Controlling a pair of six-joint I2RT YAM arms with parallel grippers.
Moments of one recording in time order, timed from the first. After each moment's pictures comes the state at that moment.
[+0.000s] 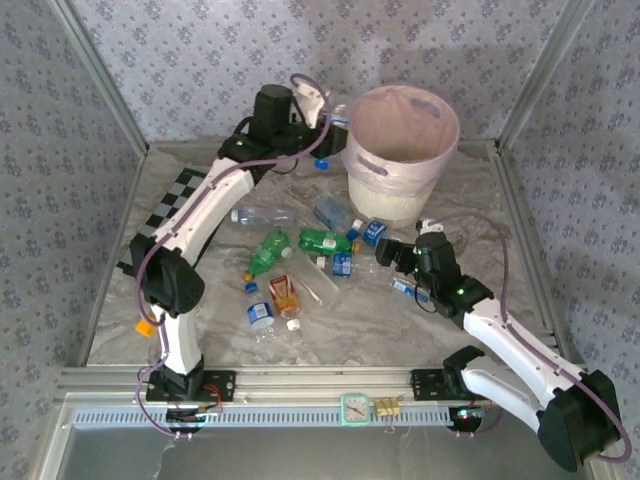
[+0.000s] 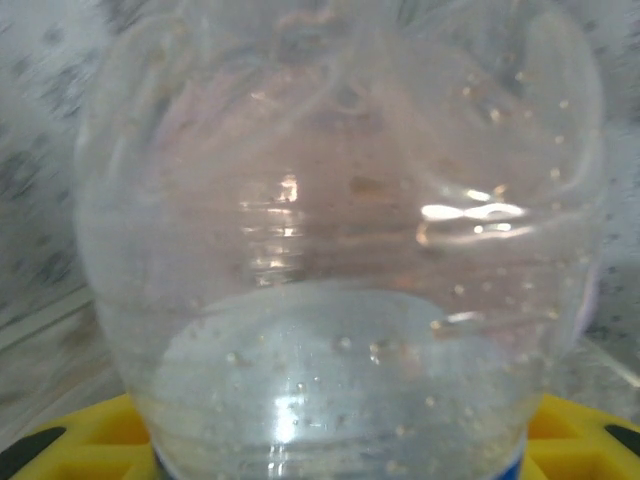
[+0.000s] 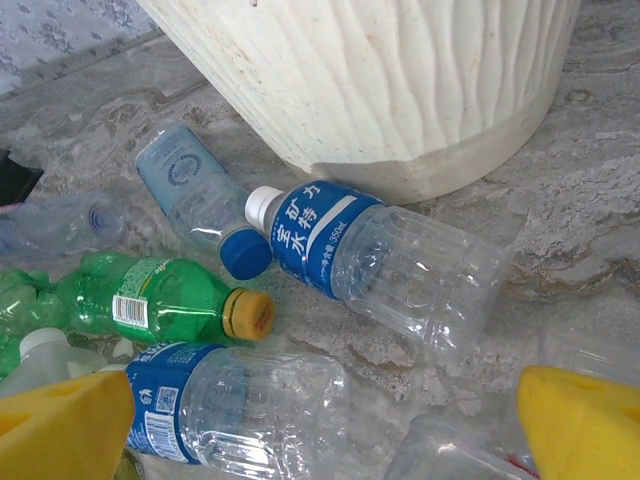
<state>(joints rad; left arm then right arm) -0.57 1.91 2.03 -0.43 0.39 -0.14 0.49 0.89 0.54 -0.21 0.16 0.55</state>
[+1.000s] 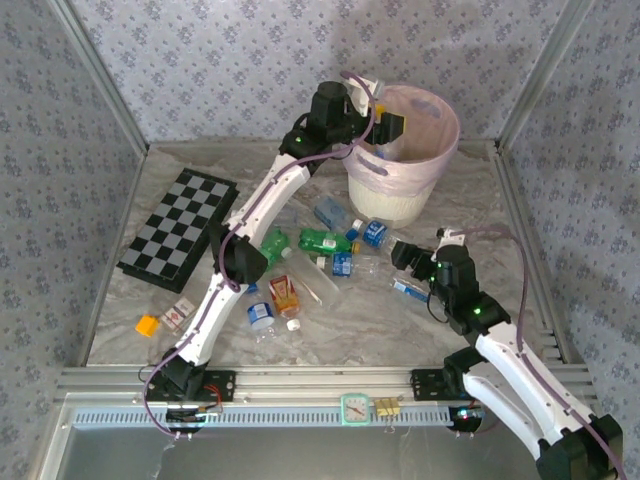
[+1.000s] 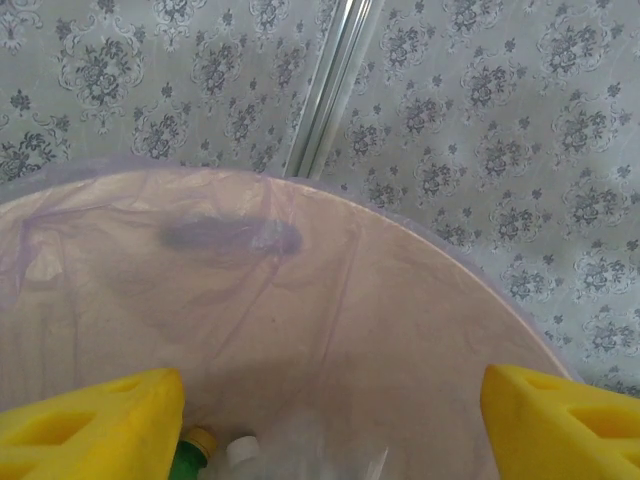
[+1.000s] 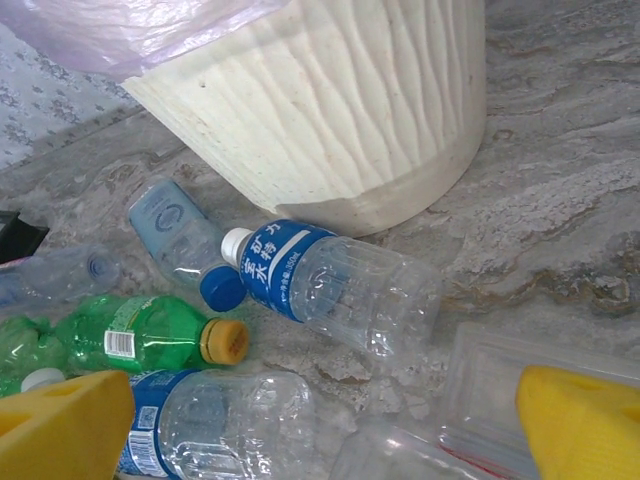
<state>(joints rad) -0.66 2.53 2.84 -0.43 0.41 -0.30 0.40 0.68 0.46 -0.25 0.16 0.55</state>
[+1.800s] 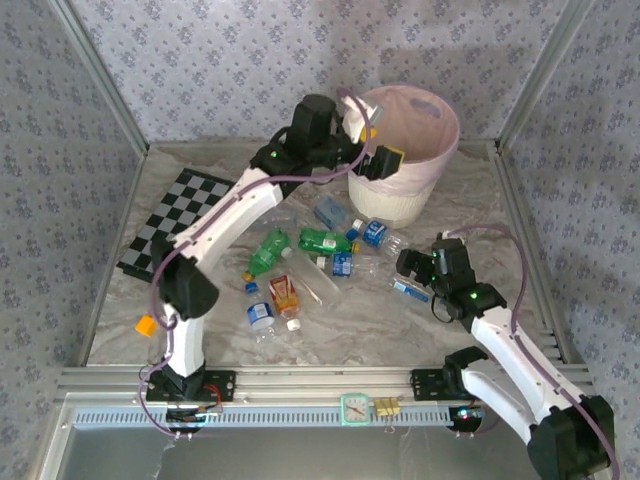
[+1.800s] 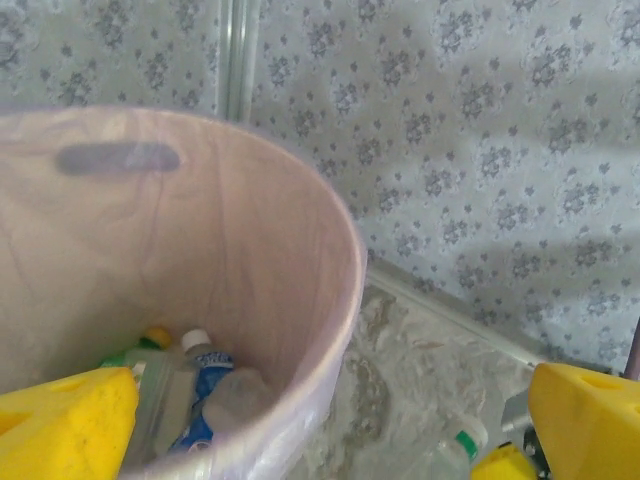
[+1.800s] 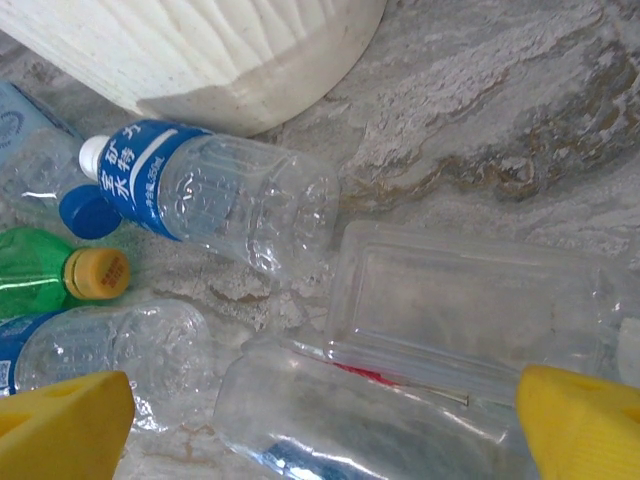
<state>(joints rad) -0.74 1.89 1.97 -0.35 0.39 -0.13 0.33 0.82 0.52 -0.45 0.13 0.56</state>
